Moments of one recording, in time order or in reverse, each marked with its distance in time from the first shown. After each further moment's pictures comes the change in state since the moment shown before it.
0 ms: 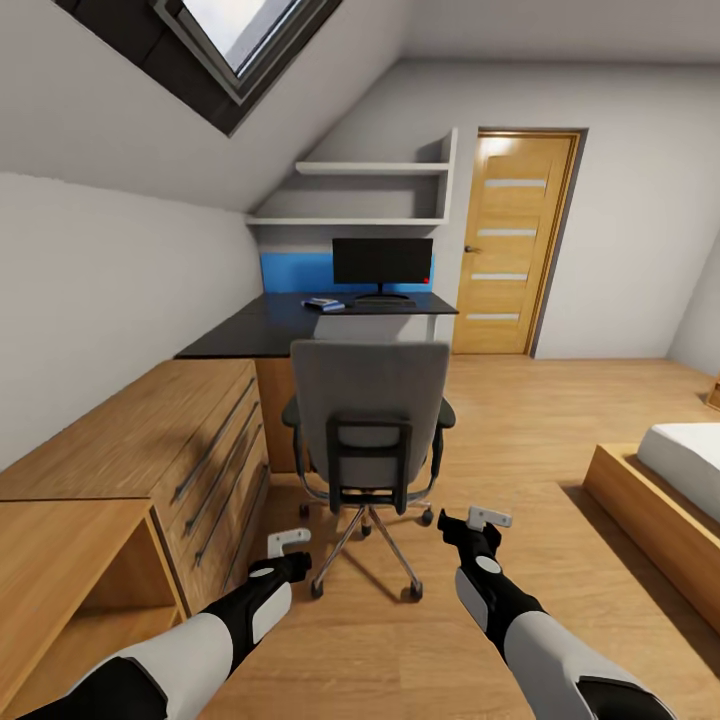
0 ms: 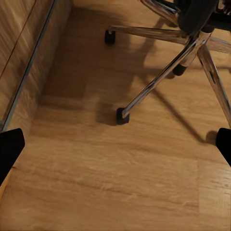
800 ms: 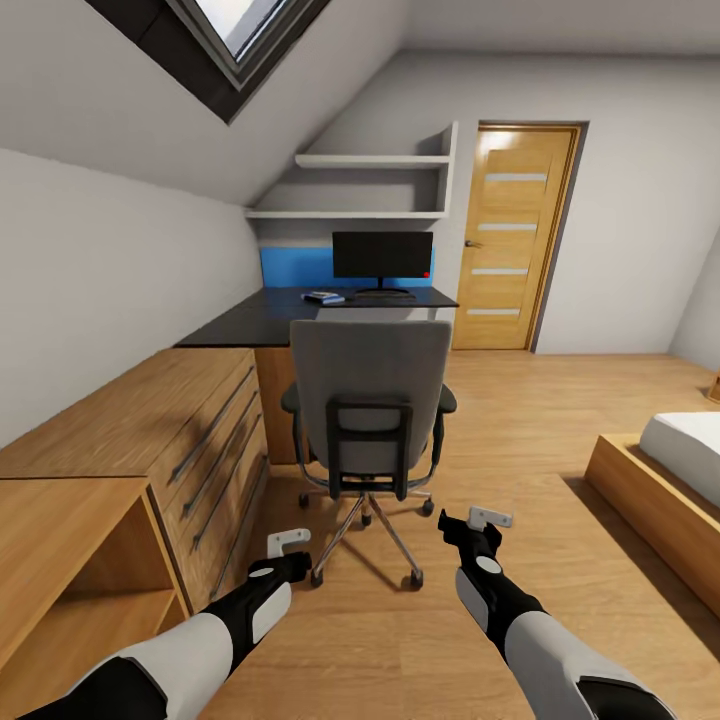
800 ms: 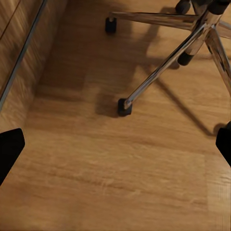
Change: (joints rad) left arm 0.000 0.001 0.000 0.000 0.000 0.000 -0.002; right arm 0.000 -0.001 0.000 0.001 0.000 -0.001 0.000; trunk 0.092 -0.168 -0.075
